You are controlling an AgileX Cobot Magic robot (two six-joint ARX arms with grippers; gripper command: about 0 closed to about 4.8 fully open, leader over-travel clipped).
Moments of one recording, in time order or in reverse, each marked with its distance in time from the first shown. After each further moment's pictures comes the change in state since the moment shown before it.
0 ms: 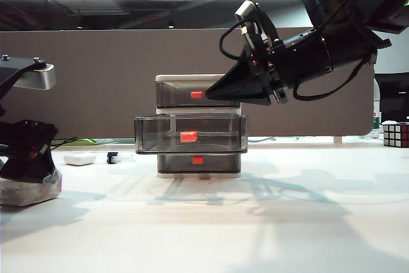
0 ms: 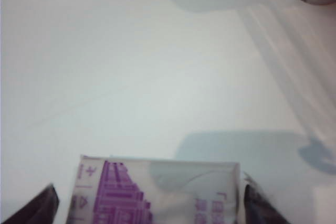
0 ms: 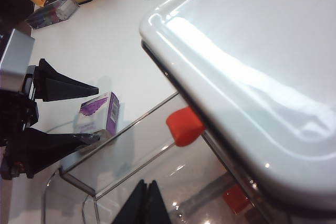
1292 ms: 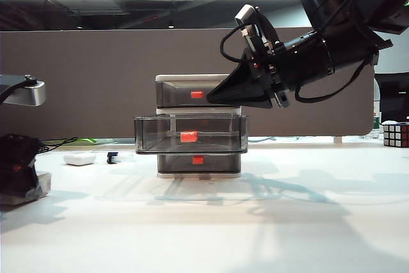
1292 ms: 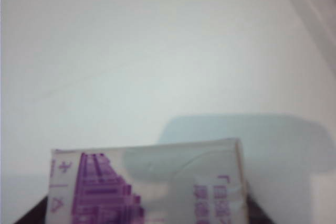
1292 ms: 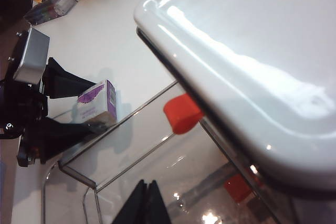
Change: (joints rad) left arm 0.079 0.063 0.000 0.002 0.050 0.008; right arm 0.000 0.000 0.000 -0.033 0.000 0.000
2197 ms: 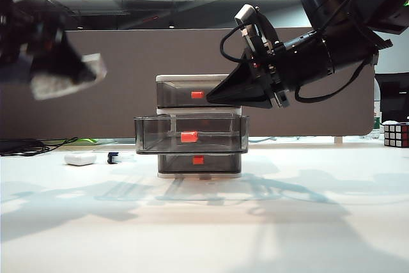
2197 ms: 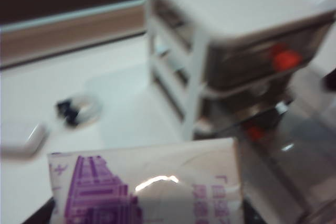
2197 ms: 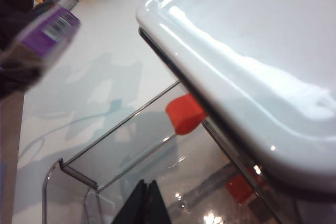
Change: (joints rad) left arm -0.006 -0.233 0.094 0.090 0.321 0.000; right arm 0.000 0.000 0.000 0.001 0.000 0.000
